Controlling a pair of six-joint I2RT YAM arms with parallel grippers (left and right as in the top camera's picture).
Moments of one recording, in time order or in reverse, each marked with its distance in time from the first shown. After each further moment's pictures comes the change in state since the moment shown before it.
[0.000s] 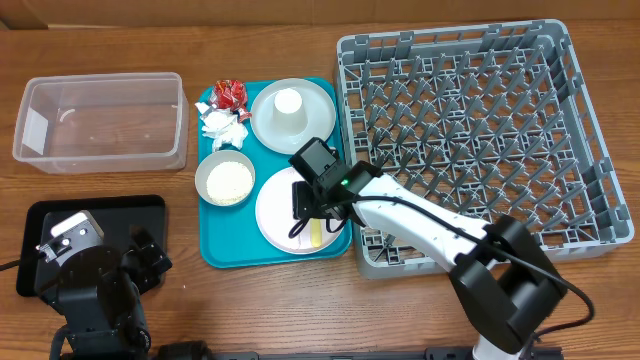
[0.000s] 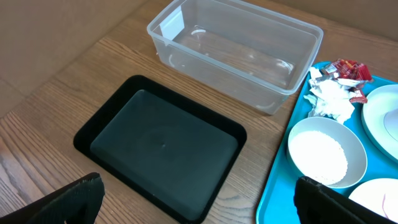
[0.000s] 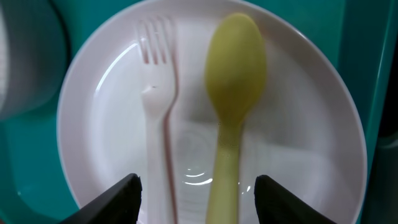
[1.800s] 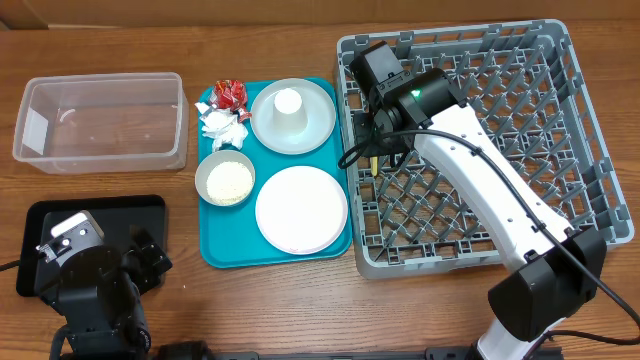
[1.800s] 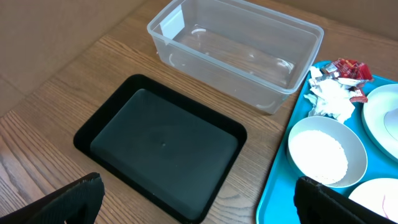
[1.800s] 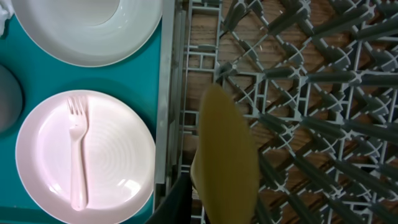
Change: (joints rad) left arm 0.000 0.000 0.000 -0.003 0.000 -0.003; right arm -0.264 -0.039 0.517 -0.638 0.141 -0.396
